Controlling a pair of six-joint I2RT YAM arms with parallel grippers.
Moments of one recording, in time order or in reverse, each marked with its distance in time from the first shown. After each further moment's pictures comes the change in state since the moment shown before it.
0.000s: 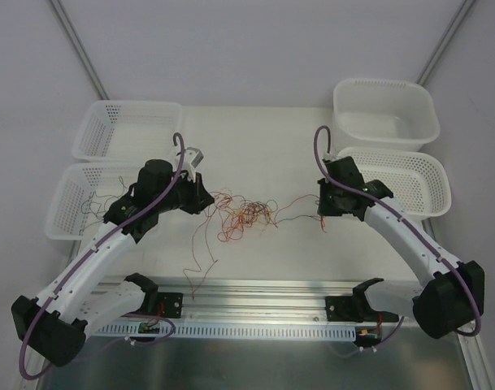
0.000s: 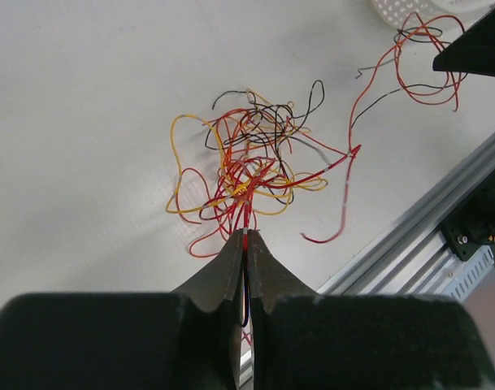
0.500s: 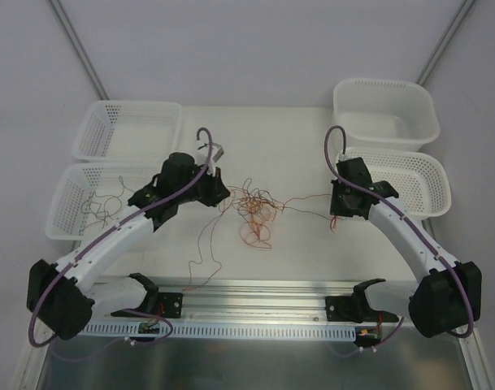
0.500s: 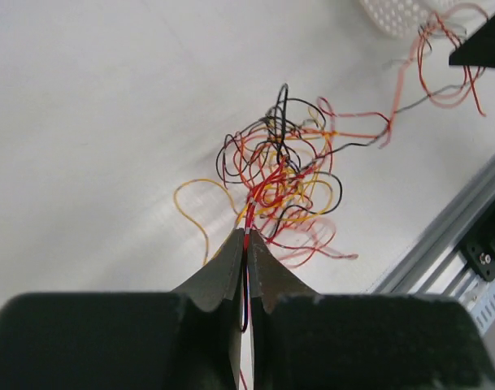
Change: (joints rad) left arm -0.129 0.263 0.020 0.209 -0.023 0.025; right arm -0.055 0.011 -0.026 0.021 0.080 -0.006
